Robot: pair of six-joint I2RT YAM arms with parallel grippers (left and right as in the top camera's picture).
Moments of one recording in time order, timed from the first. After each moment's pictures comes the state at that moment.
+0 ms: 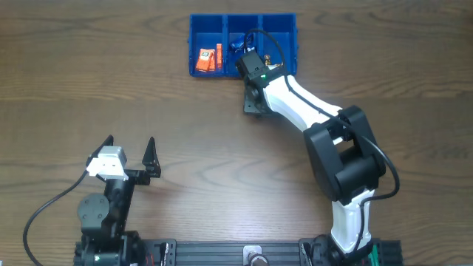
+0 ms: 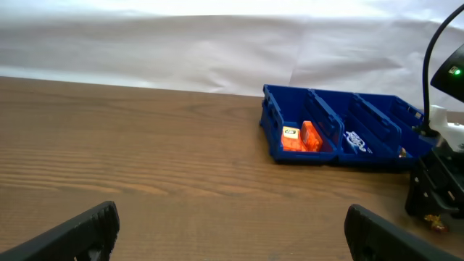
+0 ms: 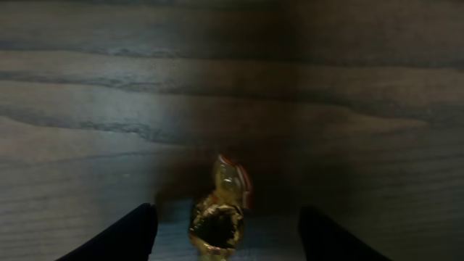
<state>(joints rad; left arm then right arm) 0.00 0.01 0.03 -0.11 0.13 -0.12 0.50 2.07 1.42 -0.70 0.17 0.57</state>
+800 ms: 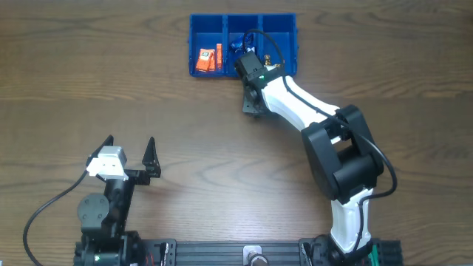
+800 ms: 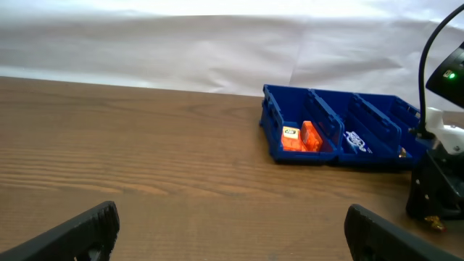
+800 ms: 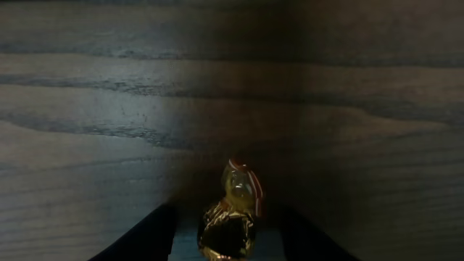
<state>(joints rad) 0.00 0.01 0.03 -0.11 0.13 -0.12 0.50 2.08 1.42 -0.69 0.17 0.59</state>
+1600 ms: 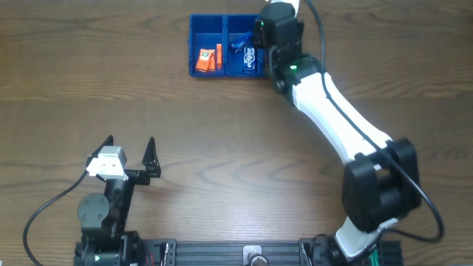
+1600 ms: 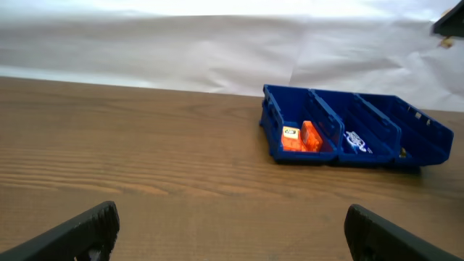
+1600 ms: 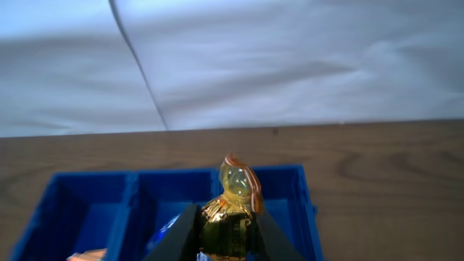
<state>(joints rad) 0.00 0.01 0.03 -0.11 0.13 -0.11 0.41 1.85 1.42 -0.03 0.38 0.24</state>
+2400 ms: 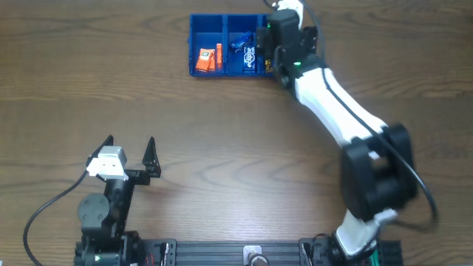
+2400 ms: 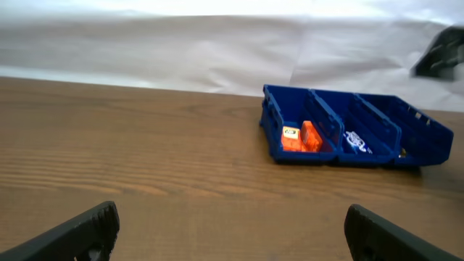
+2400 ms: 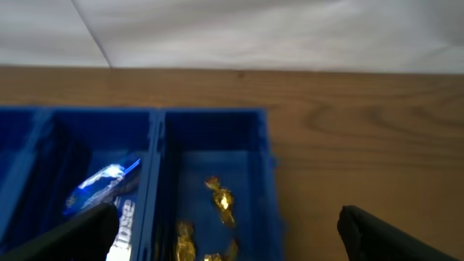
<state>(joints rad) 0.00 0.01 0.03 -0.11 0.13 -0.11 0.35 1.85 1.40 -0.18 0.36 0.18</state>
